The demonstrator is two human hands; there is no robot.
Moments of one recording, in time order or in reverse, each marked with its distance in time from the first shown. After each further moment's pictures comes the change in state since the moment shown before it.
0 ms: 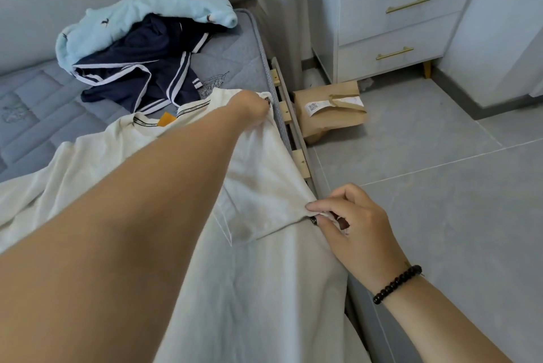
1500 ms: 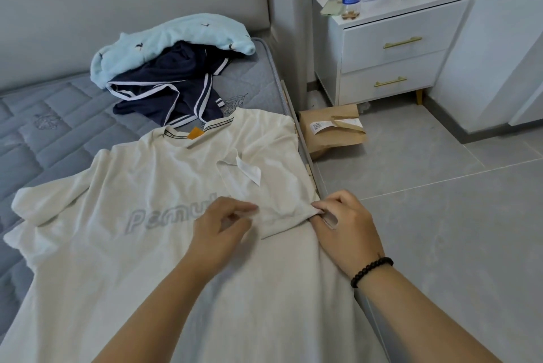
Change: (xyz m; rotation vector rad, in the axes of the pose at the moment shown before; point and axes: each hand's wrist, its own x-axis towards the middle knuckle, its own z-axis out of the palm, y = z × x) left_hand -0.201 -0.131 0.012 -0.563 0.049 0.142; right_hand 0.004 -0.037 0.017 -0.123 0.010 0.157
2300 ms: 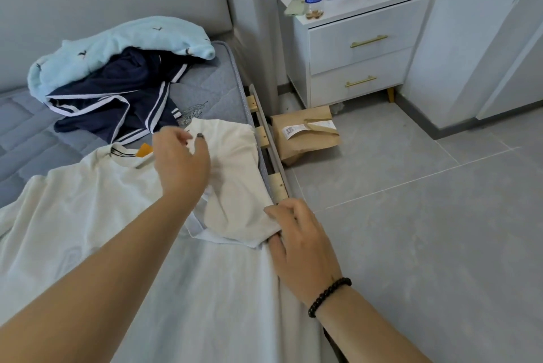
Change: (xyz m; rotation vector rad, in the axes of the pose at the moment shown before) left_hand 0.147 0.046 0.026 0.129 0.634 0.170; right_hand 0.010 0.004 0.014 -0.097 0.041 -0.167
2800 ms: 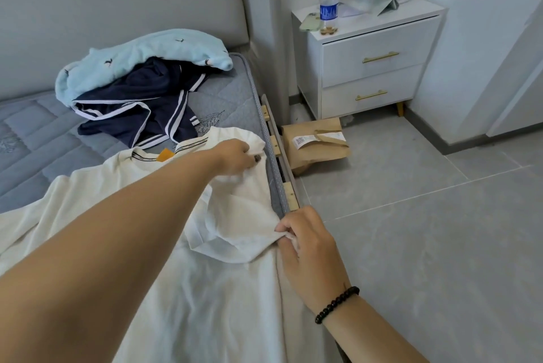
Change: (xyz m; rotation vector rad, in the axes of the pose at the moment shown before) left_hand 0.040 0.031 0.021 0.515 -0.943 0.117; right_hand 0.007 -0.014 0.000 0.190 0.062 0.027
